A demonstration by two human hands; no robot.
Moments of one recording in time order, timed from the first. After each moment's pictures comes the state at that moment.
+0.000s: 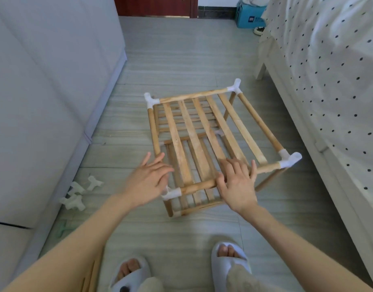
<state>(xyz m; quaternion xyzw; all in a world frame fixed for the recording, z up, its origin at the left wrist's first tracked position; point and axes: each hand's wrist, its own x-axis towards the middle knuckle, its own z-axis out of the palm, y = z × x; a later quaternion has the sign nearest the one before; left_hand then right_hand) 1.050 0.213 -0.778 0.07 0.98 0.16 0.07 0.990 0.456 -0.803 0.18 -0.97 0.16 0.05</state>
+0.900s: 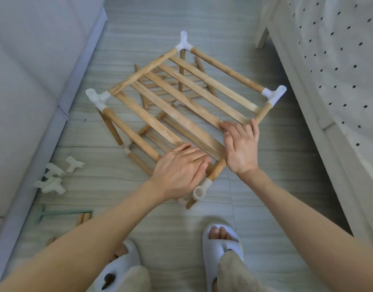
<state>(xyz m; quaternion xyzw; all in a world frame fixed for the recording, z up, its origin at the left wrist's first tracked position) 1.020 0.302 -0.800 0.22 0.96 0.14 -0.09 0.935 0.462 -0.818 0.20 -0.93 0.25 0.17</state>
